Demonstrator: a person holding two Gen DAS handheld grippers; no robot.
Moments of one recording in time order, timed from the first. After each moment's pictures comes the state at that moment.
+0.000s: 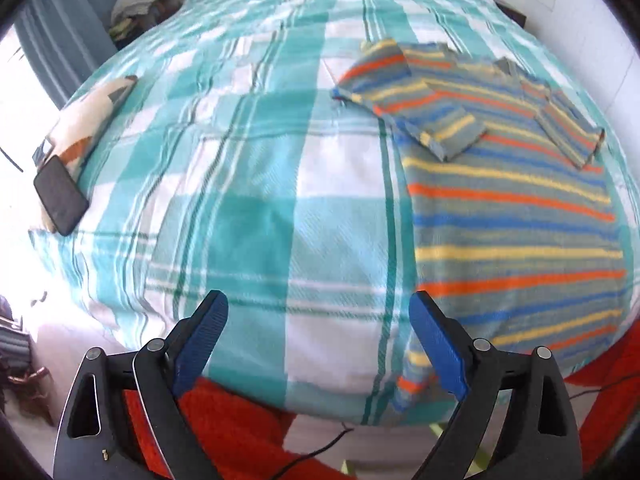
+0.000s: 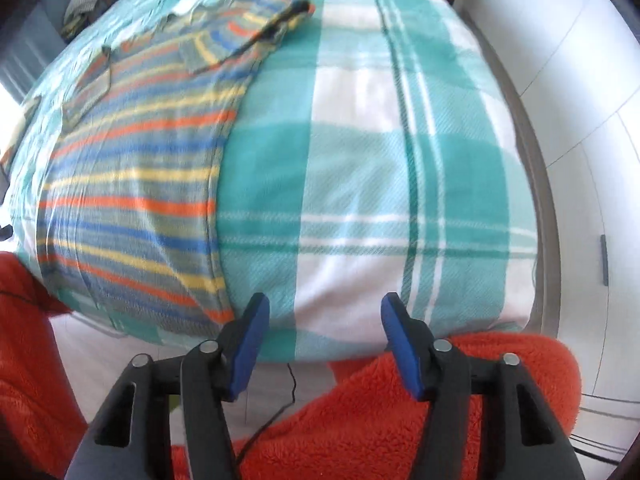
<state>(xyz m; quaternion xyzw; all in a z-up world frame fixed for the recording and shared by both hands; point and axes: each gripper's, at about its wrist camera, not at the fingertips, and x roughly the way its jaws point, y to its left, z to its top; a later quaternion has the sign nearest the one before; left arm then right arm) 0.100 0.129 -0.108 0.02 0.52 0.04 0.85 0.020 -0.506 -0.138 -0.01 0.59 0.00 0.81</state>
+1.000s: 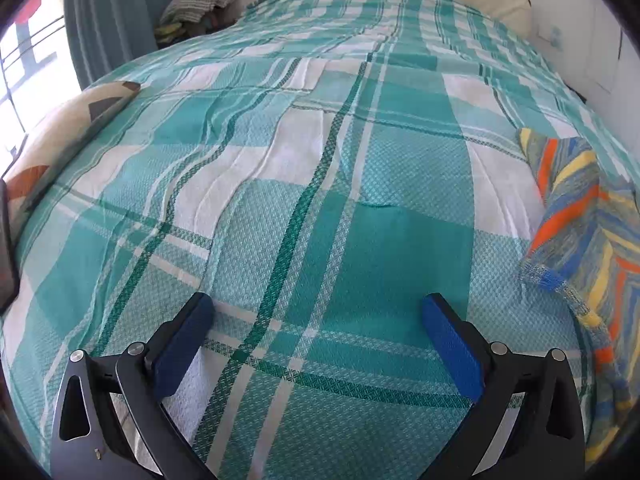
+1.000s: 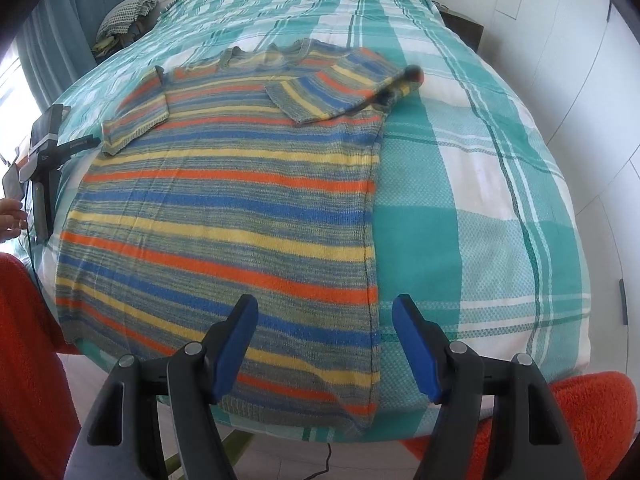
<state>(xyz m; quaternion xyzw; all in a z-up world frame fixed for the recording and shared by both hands) 0.226 0.170 -0.230 -0.04 0.44 0.11 0.89 0.020 -0.378 -0.147 -0.02 0.52 0.03 0.85</state>
